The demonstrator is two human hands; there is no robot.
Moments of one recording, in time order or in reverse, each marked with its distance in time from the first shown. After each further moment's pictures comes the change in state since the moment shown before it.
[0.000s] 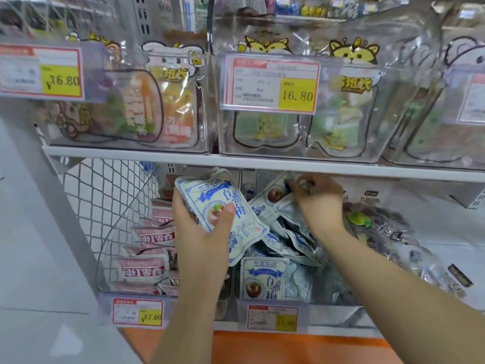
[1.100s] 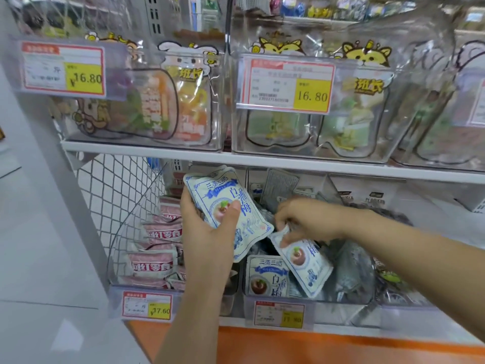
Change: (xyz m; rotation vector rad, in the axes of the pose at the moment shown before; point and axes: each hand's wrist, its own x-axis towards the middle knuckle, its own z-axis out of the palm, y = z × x) left_hand 0.003 0.002 -0.004 -0.031 0.024 -0.056; right_hand 0.002 -0.018 -0.021 -0.362 -1.043 -0.612
